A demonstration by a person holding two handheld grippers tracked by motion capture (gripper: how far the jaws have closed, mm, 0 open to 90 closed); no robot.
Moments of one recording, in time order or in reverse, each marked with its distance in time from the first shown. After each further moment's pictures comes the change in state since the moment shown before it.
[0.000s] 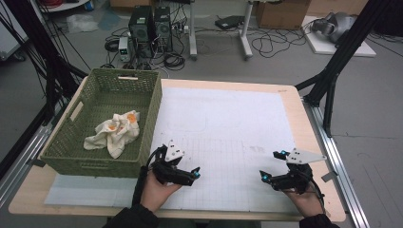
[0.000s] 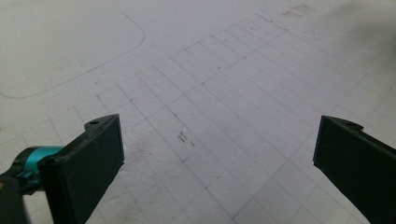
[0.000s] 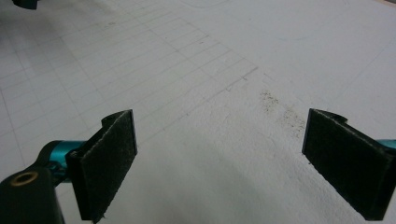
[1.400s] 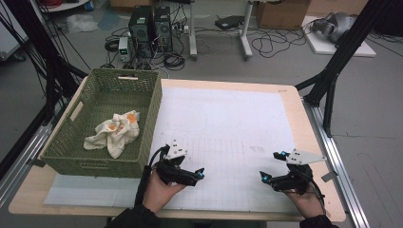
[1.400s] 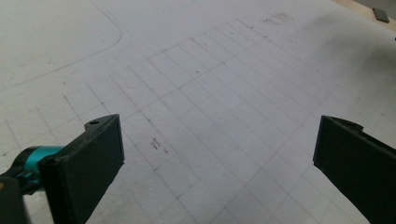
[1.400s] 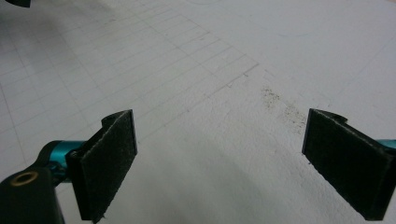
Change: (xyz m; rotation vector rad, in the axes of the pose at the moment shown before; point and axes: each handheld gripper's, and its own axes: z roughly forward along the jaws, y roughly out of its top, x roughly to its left) left arm -0.006 0.004 0.005 -0.005 -0.070 -0.057; right arm 0.001 -0.002 -0.001 0.009 0.005 0.002
